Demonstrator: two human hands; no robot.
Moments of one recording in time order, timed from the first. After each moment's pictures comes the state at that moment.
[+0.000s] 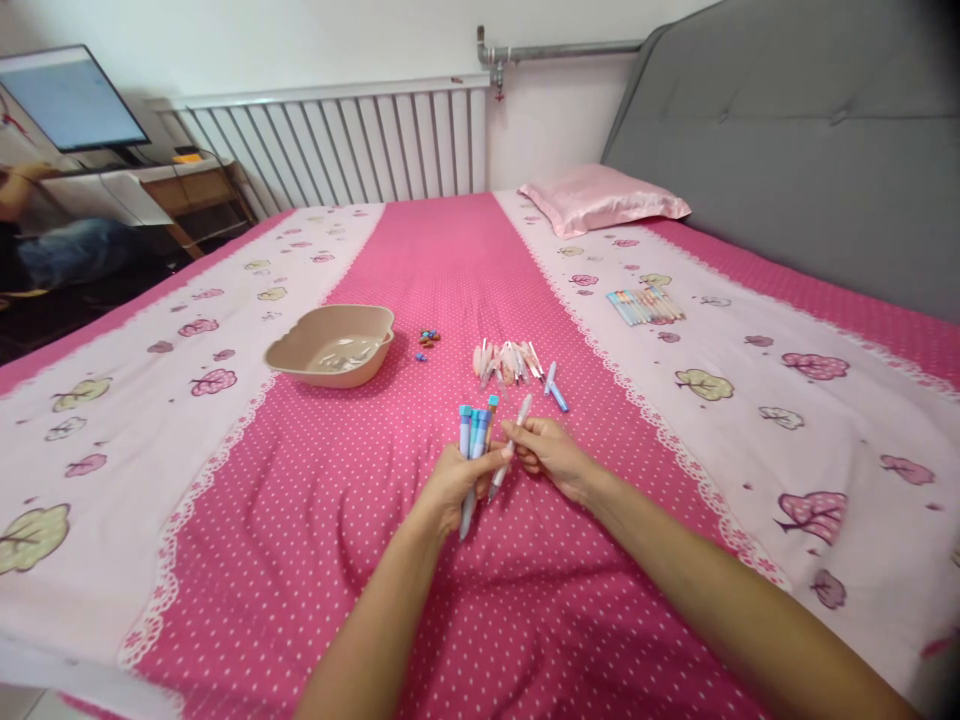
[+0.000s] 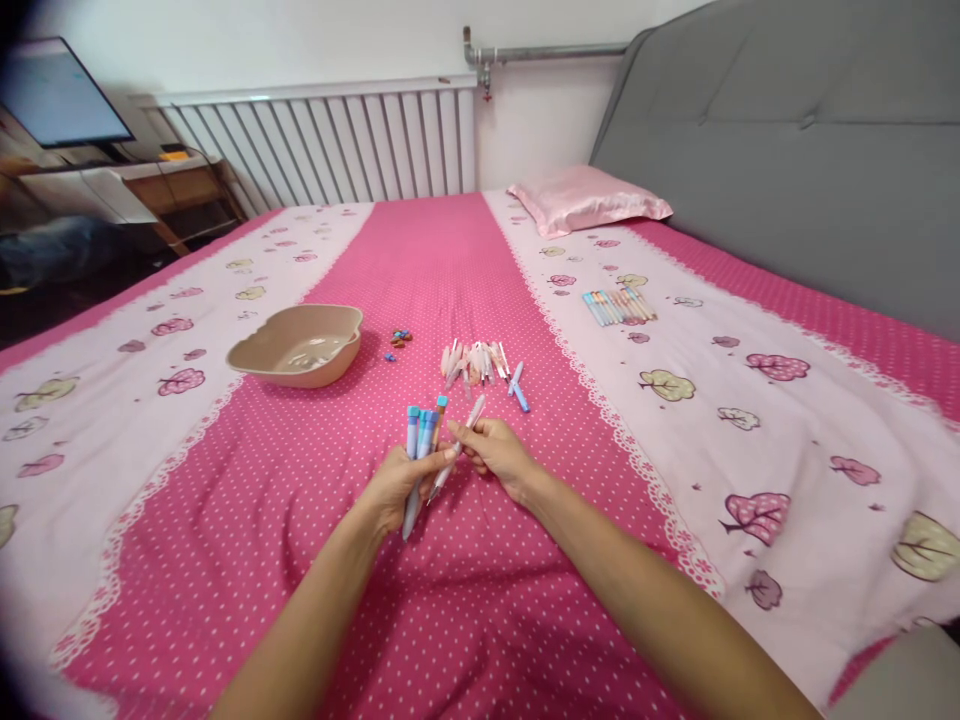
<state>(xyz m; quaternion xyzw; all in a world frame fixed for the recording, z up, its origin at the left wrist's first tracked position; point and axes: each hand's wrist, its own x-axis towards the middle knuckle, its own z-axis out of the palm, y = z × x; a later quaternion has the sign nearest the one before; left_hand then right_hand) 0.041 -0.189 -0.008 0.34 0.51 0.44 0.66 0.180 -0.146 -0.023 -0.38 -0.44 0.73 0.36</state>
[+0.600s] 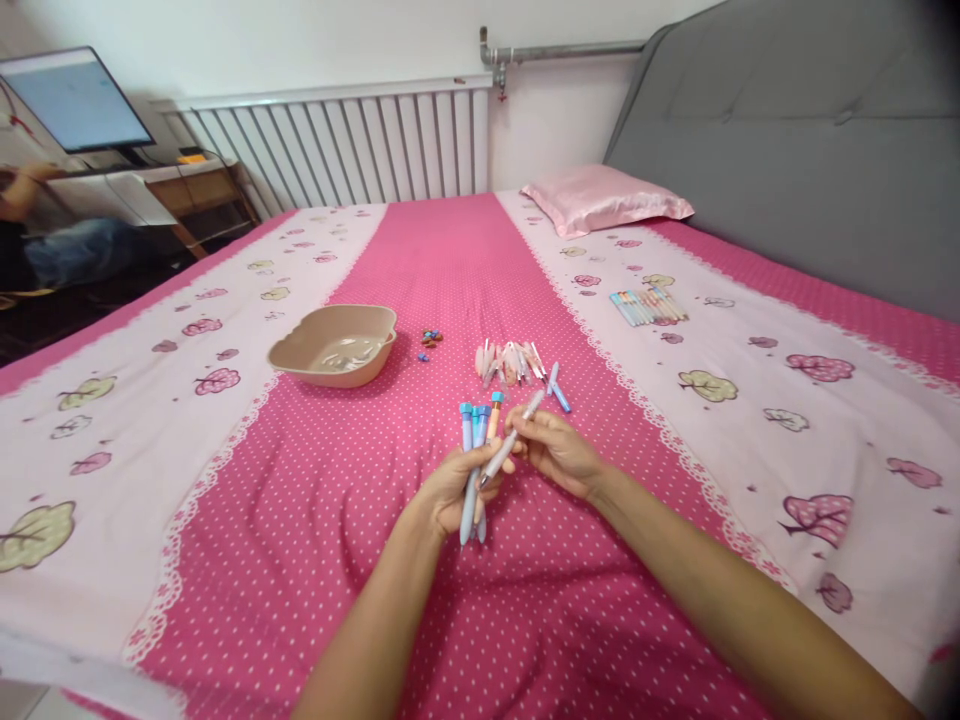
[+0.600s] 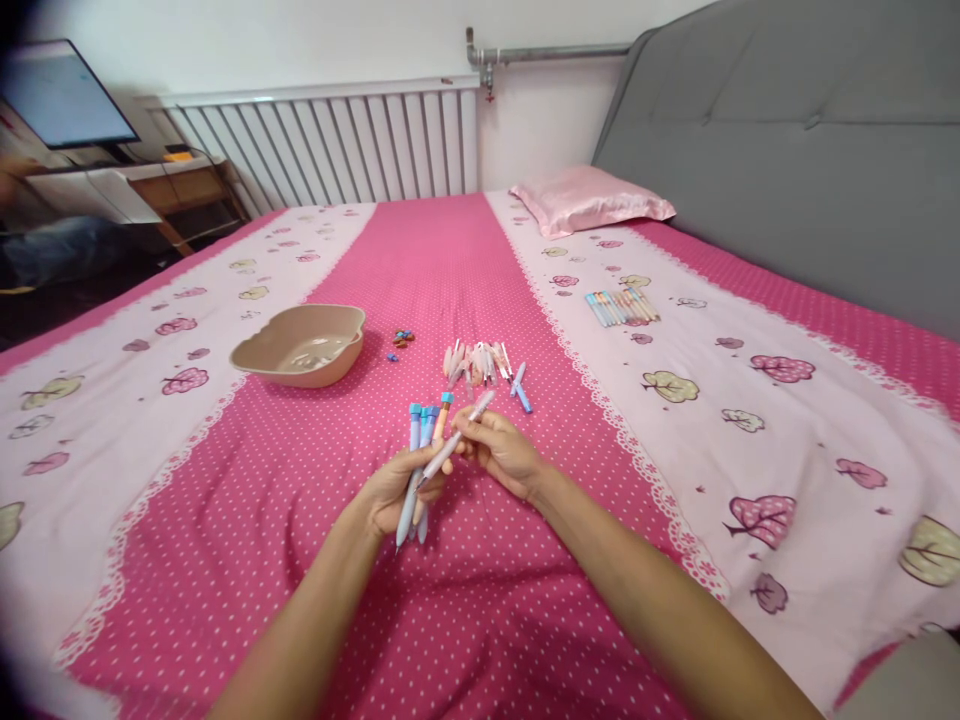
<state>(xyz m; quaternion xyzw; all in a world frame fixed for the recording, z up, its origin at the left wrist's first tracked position) 0.033 -0.186 0.001 0.19 0.38 0.41 0.81 0.181 -0.149 -0.008 -0.28 -0.38 0.78 0.40</state>
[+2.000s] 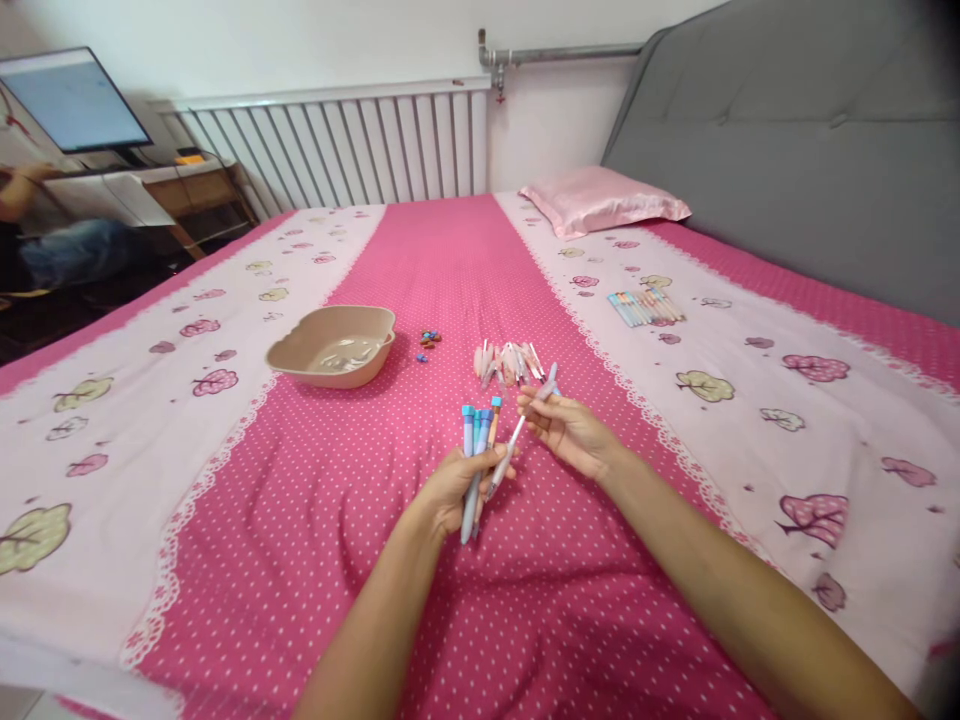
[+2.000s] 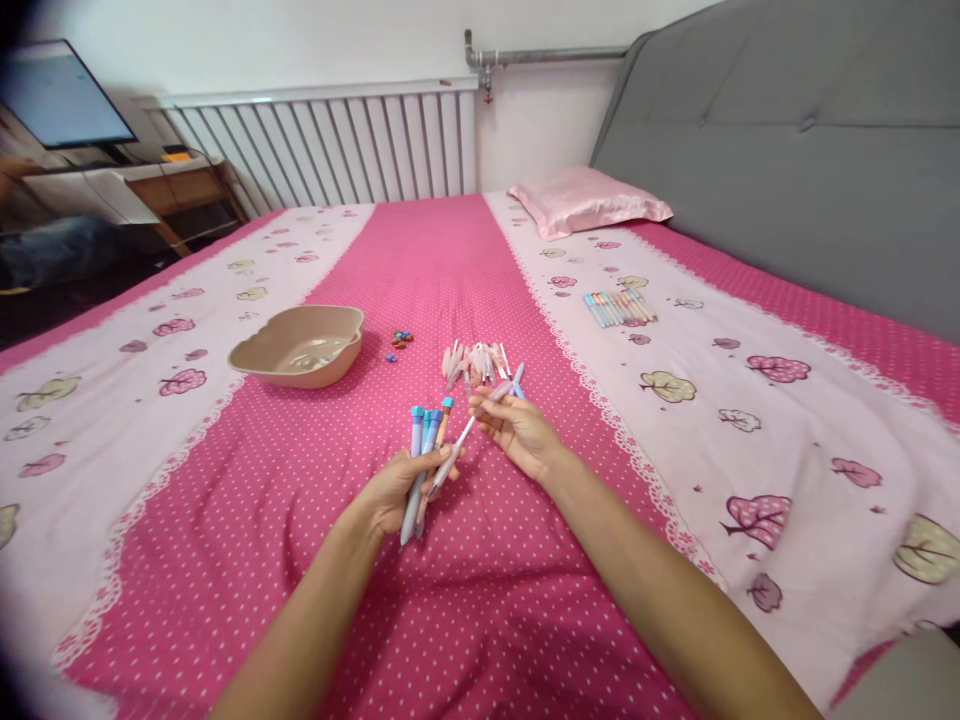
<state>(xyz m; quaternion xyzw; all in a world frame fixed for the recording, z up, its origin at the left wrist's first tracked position) 0.037 -0.185 -0.007 0.25 0.47 0.42 0.74 0.199 -0.125 -0.007 -0.35 -0.26 0.77 0.47</state>
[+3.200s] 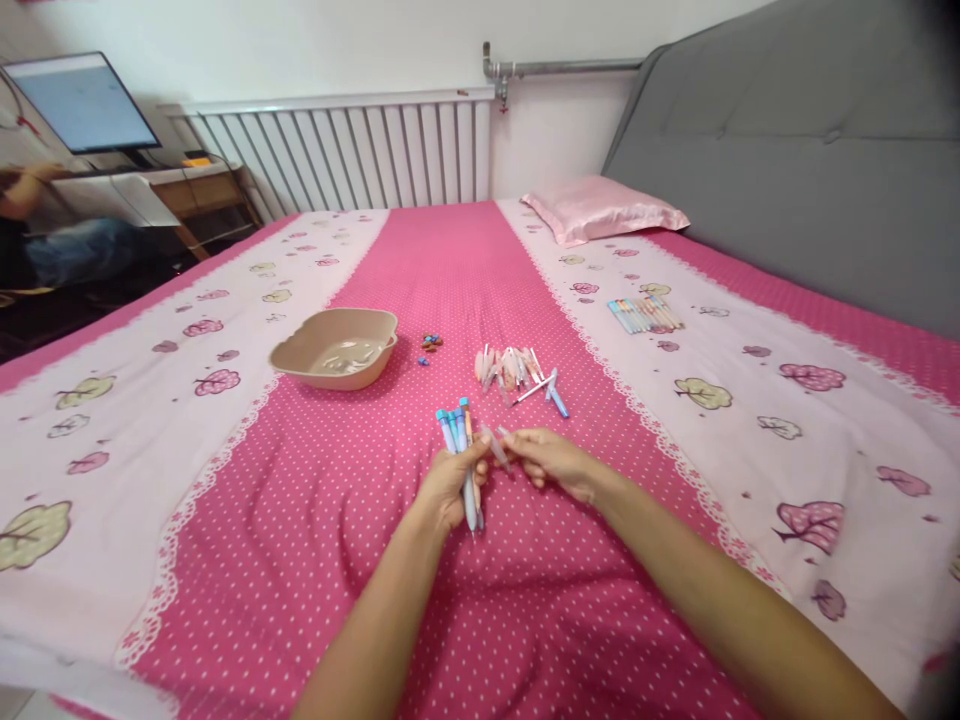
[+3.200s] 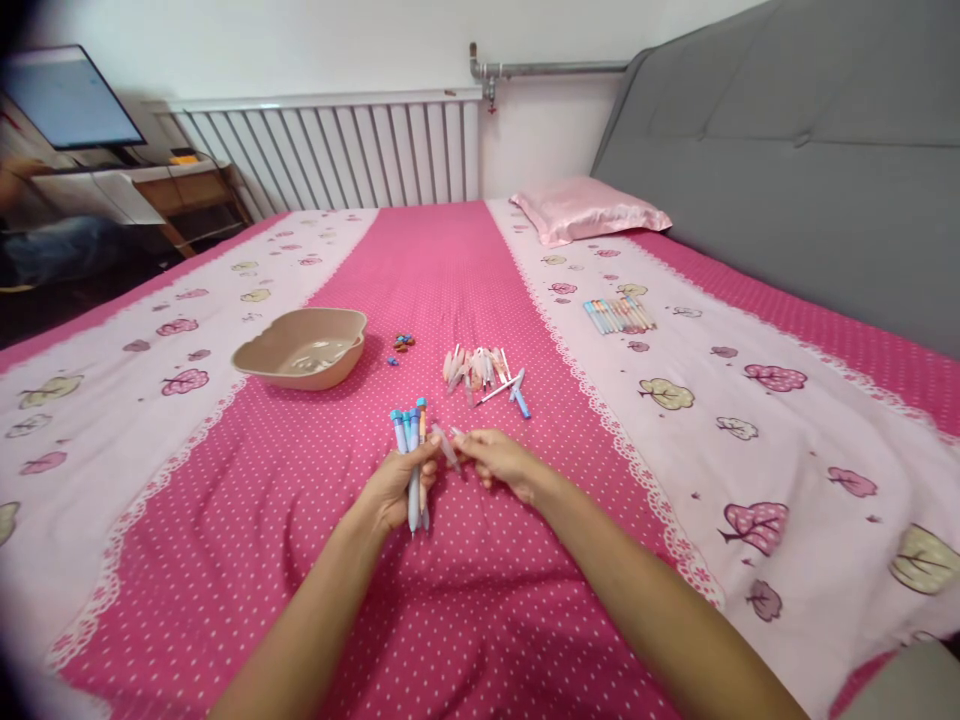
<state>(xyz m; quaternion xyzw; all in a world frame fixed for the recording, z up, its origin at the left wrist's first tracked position) 0.040 -0.180 -0.007 0.15 0.50 0.52 0.68 0.190 -0.142 -0.014 -0.41 -0.51 0.72 0.25</state>
